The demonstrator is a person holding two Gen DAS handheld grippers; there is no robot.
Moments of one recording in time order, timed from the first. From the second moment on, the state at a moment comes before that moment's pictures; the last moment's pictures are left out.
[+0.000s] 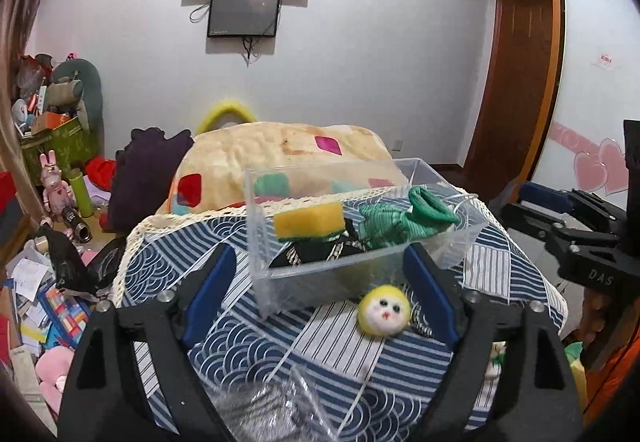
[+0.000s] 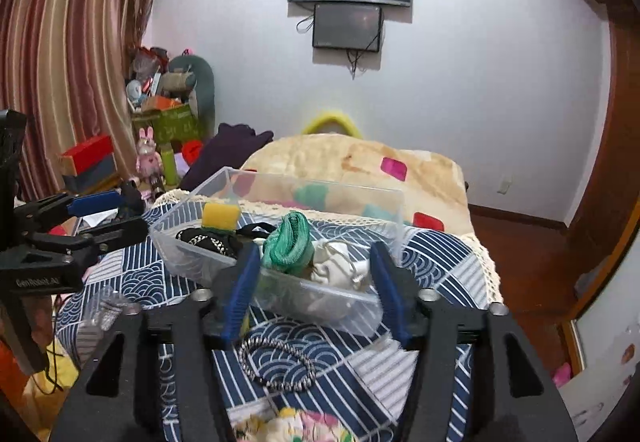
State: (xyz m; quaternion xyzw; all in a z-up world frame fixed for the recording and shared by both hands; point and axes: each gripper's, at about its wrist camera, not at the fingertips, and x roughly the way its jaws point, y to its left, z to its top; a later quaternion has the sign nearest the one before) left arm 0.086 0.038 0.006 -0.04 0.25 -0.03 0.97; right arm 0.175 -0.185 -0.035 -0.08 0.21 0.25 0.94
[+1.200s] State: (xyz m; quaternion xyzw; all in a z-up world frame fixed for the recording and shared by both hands) left arm 0.047 0.061 -0.115 -0.08 0.35 0.03 0.93; right arm 0.133 -0.202 -0.141 -0.07 0.33 0.27 0.90
